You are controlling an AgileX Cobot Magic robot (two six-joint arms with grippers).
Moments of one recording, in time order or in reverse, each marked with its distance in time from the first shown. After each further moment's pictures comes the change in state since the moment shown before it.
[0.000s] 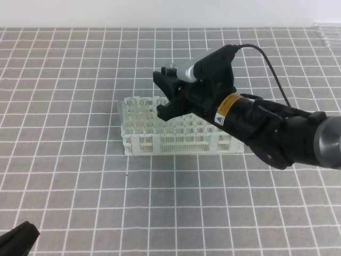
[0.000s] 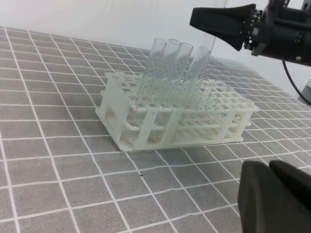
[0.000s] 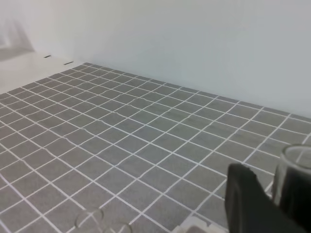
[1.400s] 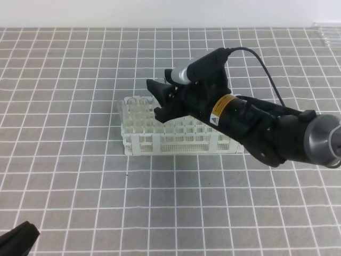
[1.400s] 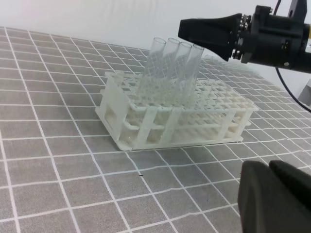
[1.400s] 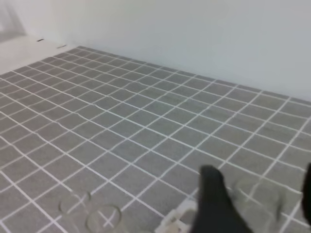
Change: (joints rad) left arm 0.000 0.000 0.001 0.000 0.000 0.000; right arm 0.000 0.037 -0.031 -0.002 0.043 -0.003
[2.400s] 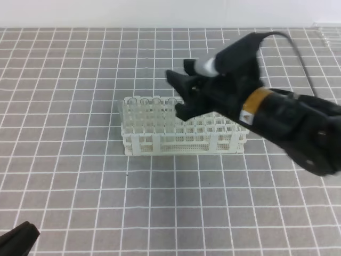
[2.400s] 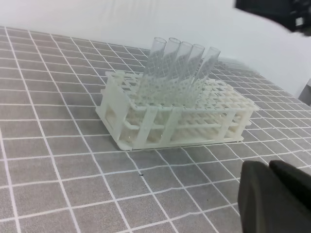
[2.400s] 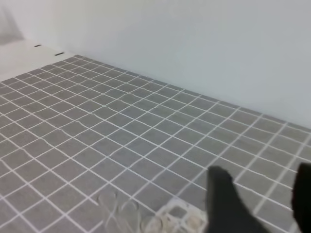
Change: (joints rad) left arm 0.000 0.003 -0.002 -0.001 0.001 0.000; right arm 0.000 -0.261 0.145 0.001 0.128 -0.026
